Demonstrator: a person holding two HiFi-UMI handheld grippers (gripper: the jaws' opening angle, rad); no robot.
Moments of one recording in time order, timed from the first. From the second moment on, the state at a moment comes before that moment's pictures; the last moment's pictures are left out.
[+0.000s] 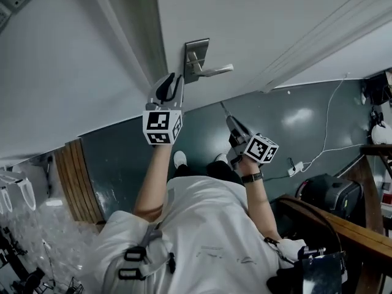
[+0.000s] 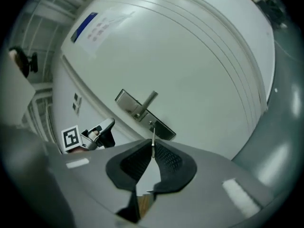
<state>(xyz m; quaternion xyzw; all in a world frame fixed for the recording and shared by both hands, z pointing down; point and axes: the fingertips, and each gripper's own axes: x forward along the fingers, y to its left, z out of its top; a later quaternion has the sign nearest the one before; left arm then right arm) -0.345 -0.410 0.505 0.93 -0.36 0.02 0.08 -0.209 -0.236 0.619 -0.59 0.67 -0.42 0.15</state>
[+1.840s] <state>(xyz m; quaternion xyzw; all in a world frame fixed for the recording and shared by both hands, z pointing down) -0.372 -0.210 0.419 0.92 -0.39 -0.02 0.04 -0.264 -0.193 0.419 -0.60 0.80 -0.03 -0.04</state>
